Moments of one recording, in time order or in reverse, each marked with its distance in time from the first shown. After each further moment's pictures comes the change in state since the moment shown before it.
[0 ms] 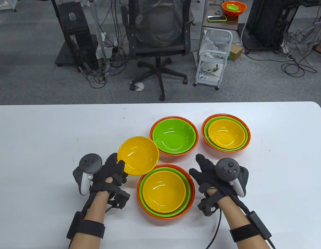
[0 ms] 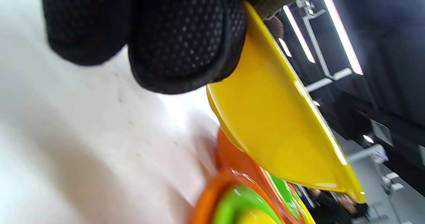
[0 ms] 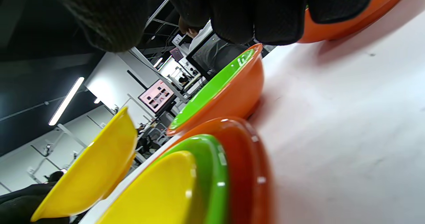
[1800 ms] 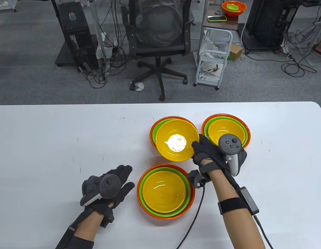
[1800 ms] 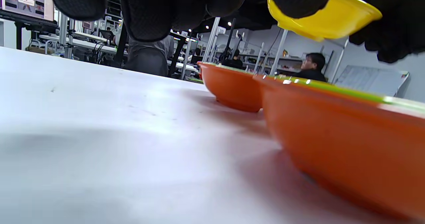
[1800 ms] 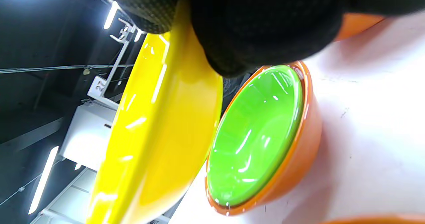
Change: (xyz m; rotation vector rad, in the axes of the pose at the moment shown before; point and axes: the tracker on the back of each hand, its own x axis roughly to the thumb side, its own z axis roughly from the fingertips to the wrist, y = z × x) left_hand 0.012 -0.015 0.050 -0.084 -0.379 -0.788; right_hand 0.025 -0.024 -0.069 -0.146 0.247 -0.256
